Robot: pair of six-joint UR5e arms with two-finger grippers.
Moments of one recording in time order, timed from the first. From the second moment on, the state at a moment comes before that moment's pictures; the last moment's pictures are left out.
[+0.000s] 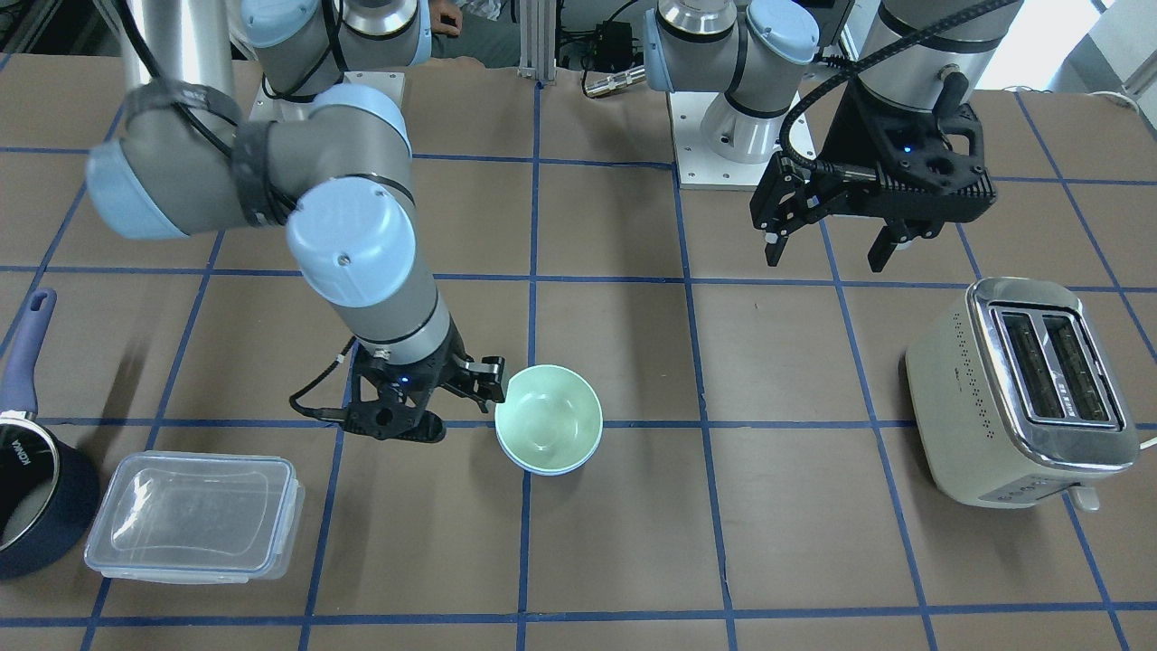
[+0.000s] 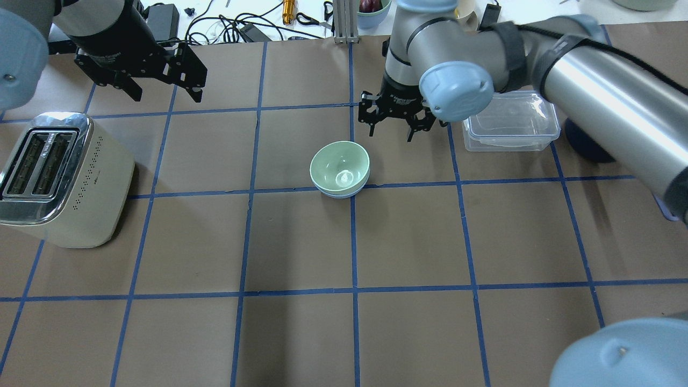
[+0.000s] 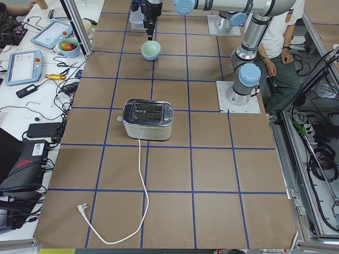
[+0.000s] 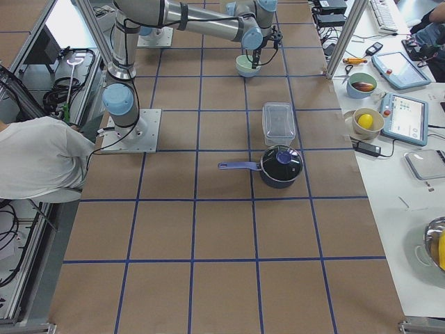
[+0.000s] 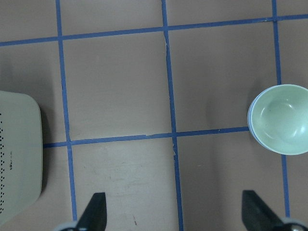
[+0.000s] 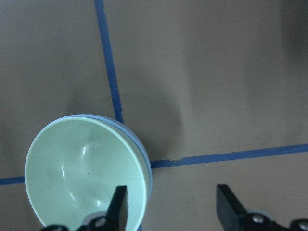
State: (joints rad) left arm -1.54 -1.59 -1.51 -1.47 1.58 0.09; right arm 1.75 -1.20 1.47 -1.83 -1.46 0.34
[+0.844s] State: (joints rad) left arm -1.55 -1.59 -1.51 -1.47 1.58 0.09; right arm 1.61 -1.47 1.42 -1.56 -1.59 0.07
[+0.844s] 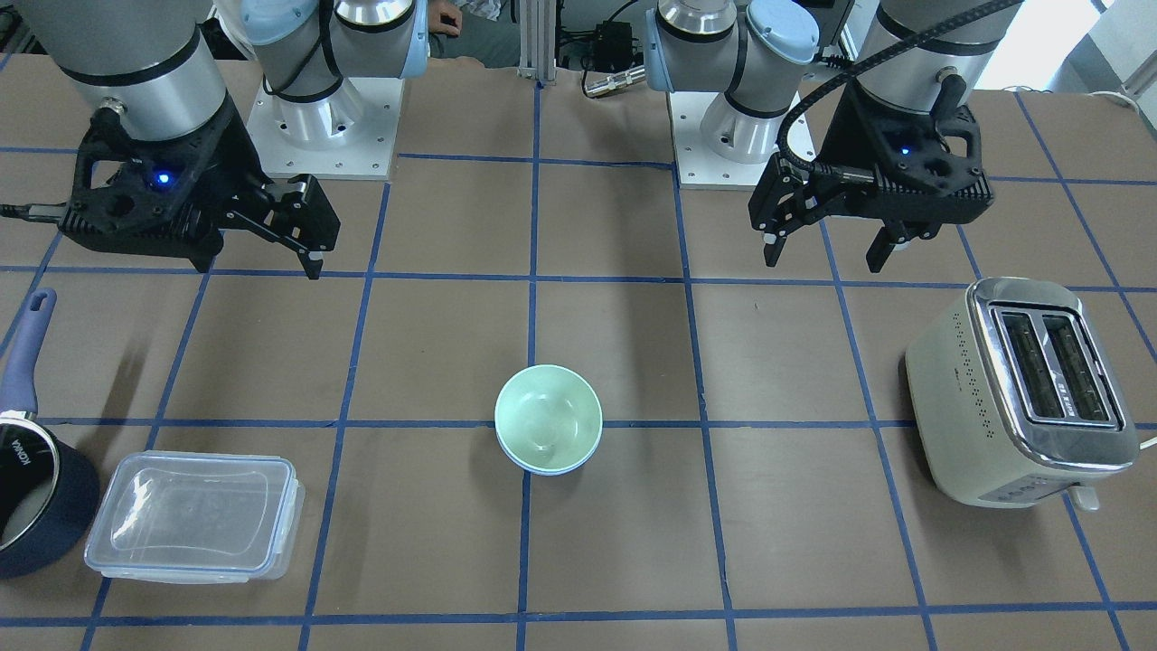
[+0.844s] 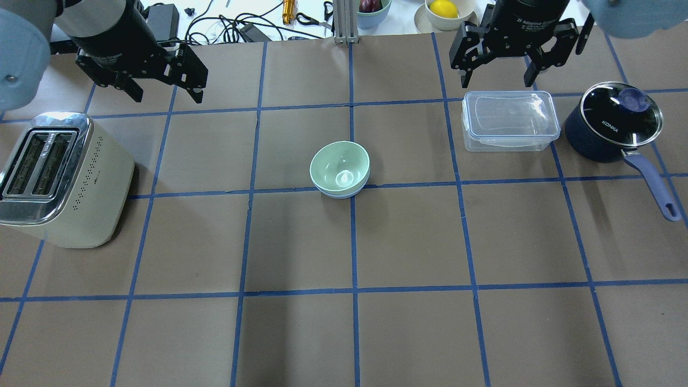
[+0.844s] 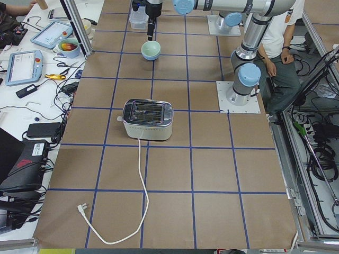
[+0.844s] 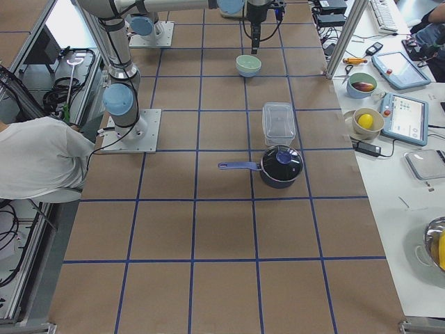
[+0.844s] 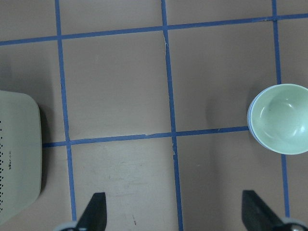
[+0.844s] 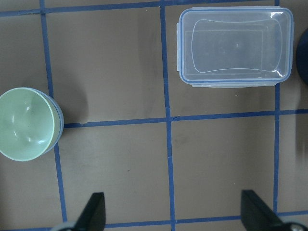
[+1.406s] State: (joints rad) left arm -1.55 -1.59 -1.51 -1.47 1.58 0.09; right arm 1.60 -1.50 1.47 -1.60 -1.59 0.01
